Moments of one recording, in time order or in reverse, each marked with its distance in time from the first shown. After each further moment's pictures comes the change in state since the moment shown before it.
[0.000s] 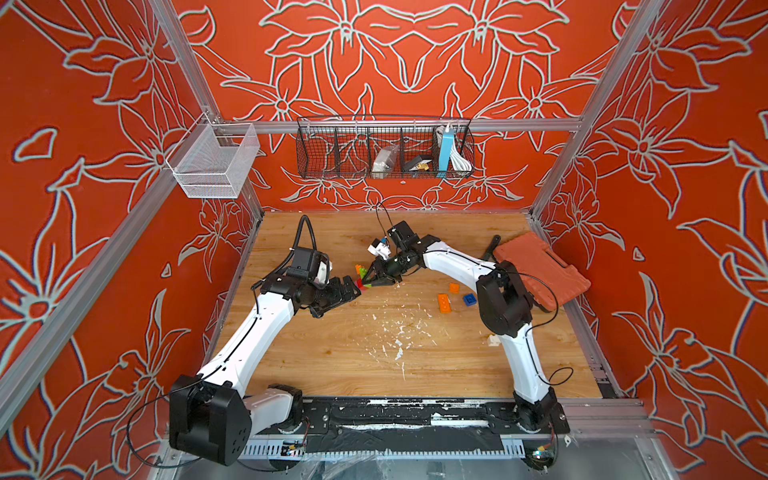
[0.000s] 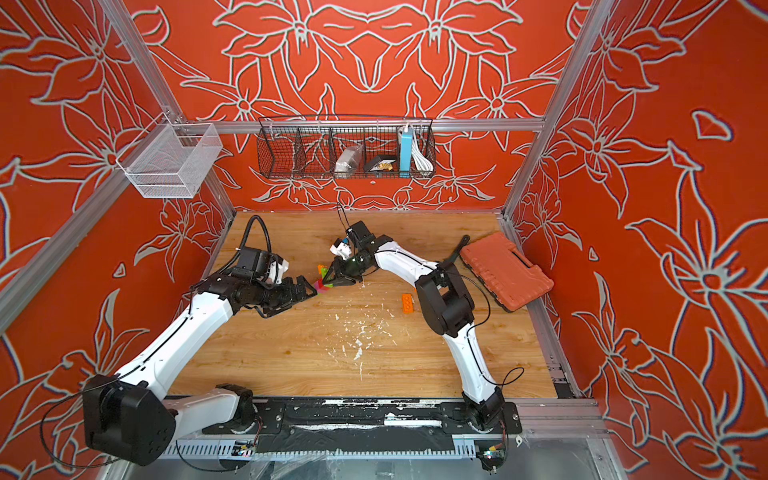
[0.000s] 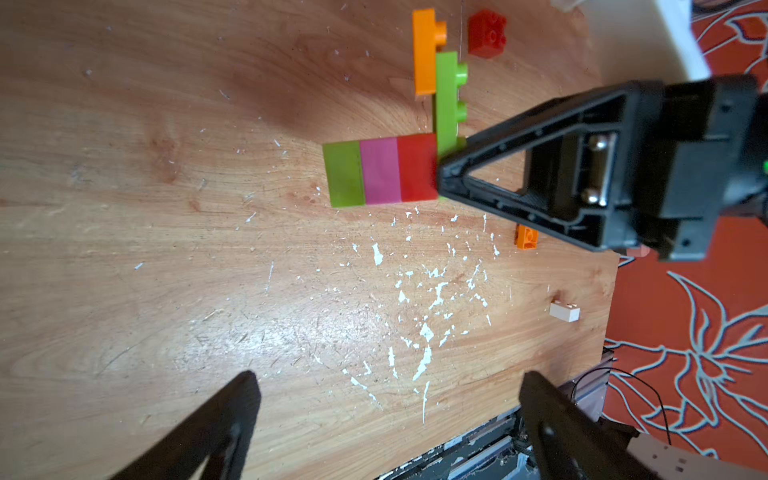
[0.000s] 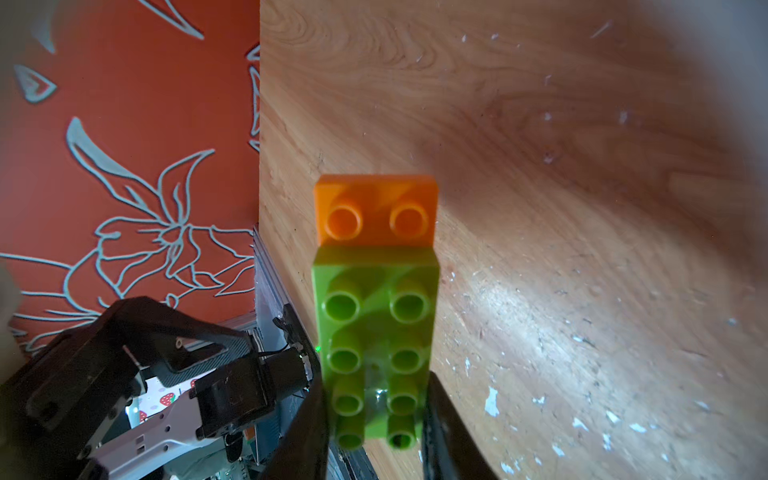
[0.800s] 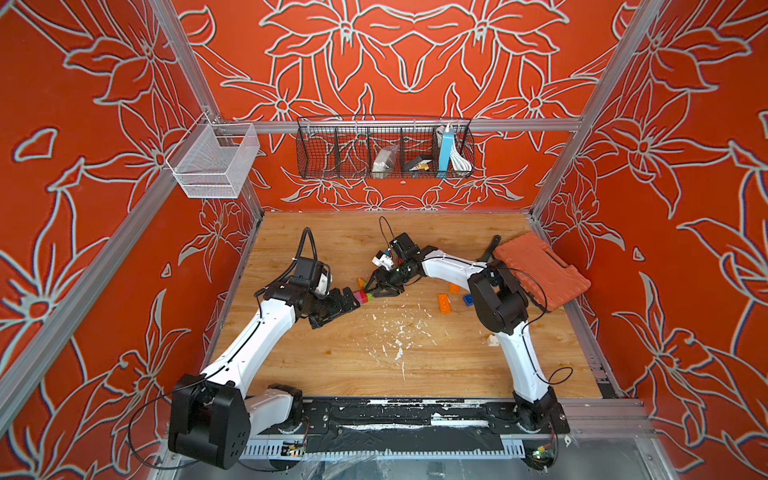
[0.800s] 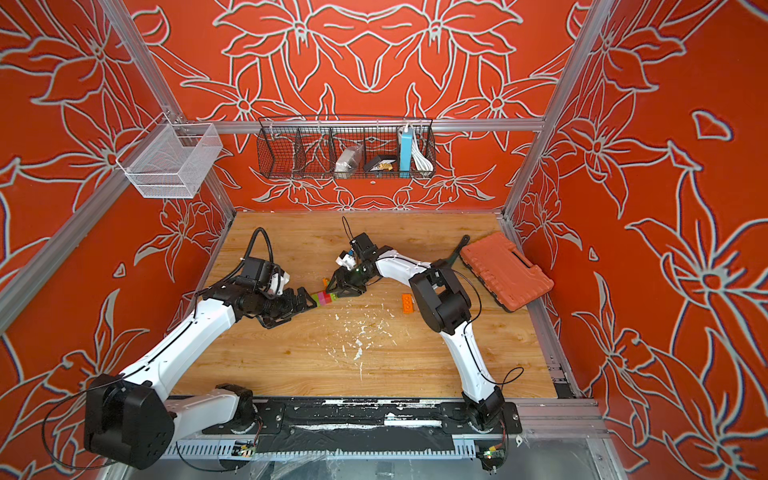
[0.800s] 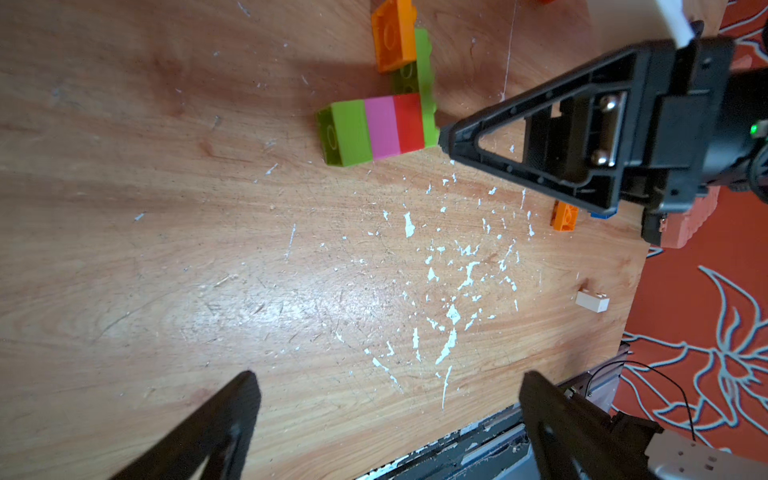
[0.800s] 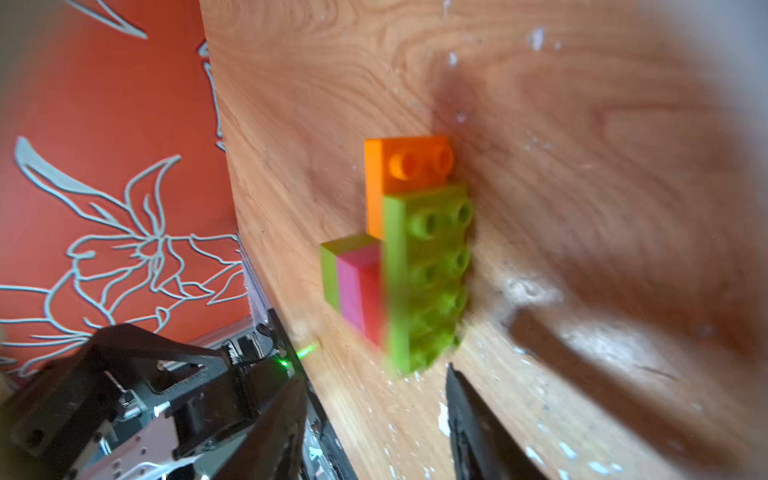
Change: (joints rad) left arm -0.004 -0.018 -0.107 0.008 0.003 -0.011; right arm -0.013 0.025 -0.134 0.093 -0.002 0.037
